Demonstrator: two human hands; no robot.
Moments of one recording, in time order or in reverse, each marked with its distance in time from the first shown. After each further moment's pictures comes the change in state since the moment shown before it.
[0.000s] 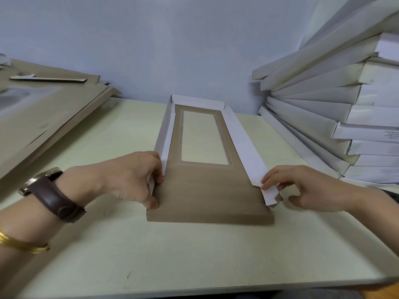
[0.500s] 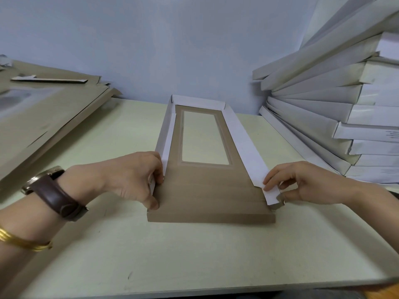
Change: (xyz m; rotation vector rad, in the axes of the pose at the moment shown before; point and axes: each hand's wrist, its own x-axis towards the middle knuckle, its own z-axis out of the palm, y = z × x) left_hand 0.000 0.003 -0.003 0.000 -0.032 -0.039; right_hand 0.010 0.012 -0.004 0.047 -0.005 -0.015
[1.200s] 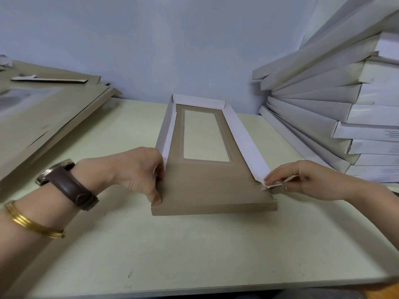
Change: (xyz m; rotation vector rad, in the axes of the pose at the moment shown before) left_hand 0.011 0.006 -0.007 0.058 -0.031 -0.073; right_hand -0.001 0.011 -0.003 0.085 0.014 0.042
